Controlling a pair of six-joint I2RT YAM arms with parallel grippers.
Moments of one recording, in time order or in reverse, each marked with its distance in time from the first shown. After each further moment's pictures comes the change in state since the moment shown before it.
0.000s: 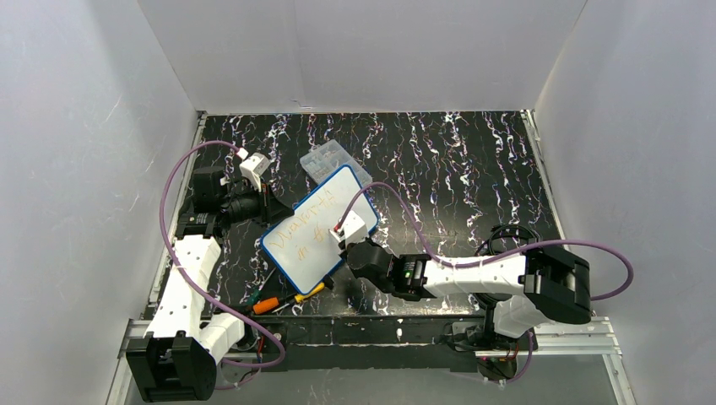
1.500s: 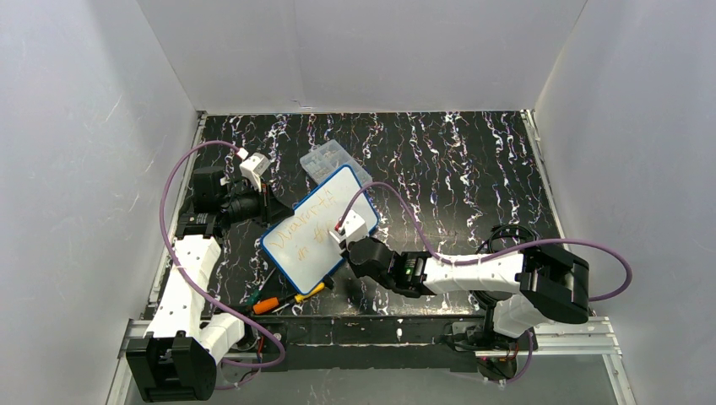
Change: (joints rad) left arm 0.000 0.000 0.000 0.000 -0.002 0.000; right arm -0.037 0.012 -0.016 0.024 -0.091 -0.013
